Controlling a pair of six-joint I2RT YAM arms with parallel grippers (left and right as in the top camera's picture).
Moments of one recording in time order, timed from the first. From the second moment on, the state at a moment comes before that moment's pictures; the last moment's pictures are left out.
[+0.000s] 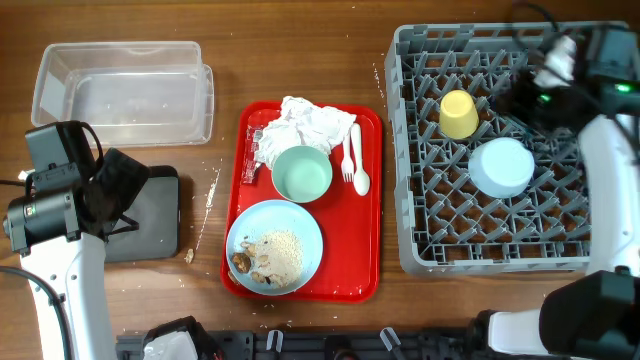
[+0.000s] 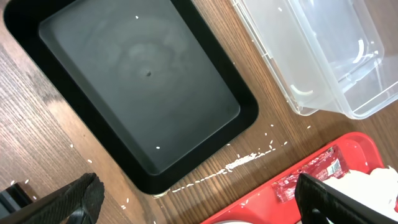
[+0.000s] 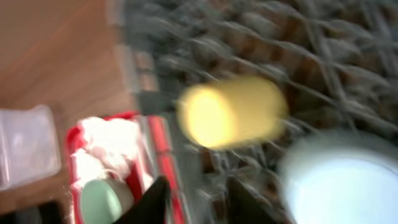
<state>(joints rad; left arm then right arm) 0.31 1.15 1.14 -1.14 -0.13 -0.72 -0.16 1.59 1.47 -0.93 -0.38 0.28</state>
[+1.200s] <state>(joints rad) 0.31 1.15 1.14 -1.14 -0.13 -0.72 0.11 1.66 1.53 -0.91 -0.16 0.31</state>
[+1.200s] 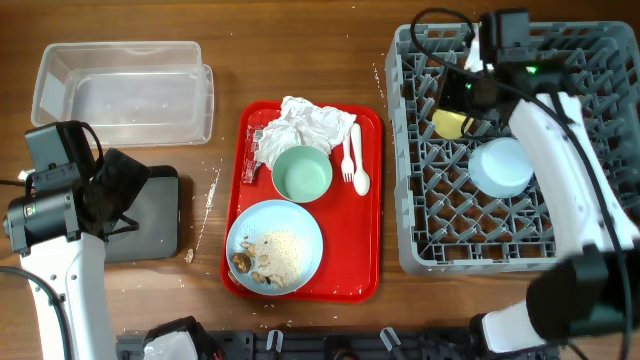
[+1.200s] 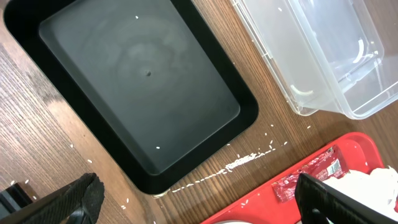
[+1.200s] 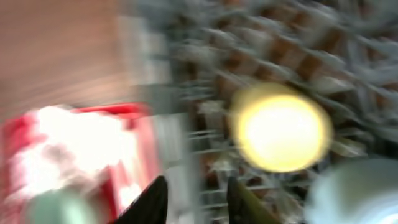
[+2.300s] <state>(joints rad) 0.31 1.15 1.14 -1.14 -0.13 -0.72 0.89 2.07 1.54 -0.67 0.11 0.57</state>
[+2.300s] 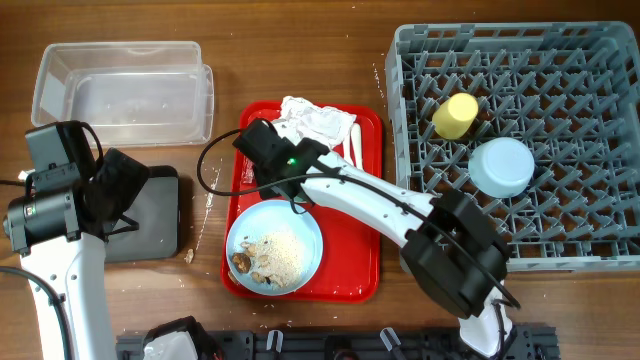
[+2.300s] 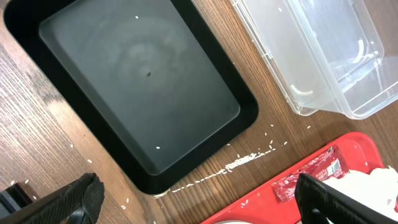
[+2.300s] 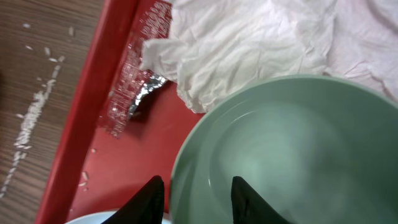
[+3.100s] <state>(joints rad) 0.31 1.15 1.14 -1.14 -0.13 -0.72 0.92 2.10 1.55 -0.69 0.12 0.58</state>
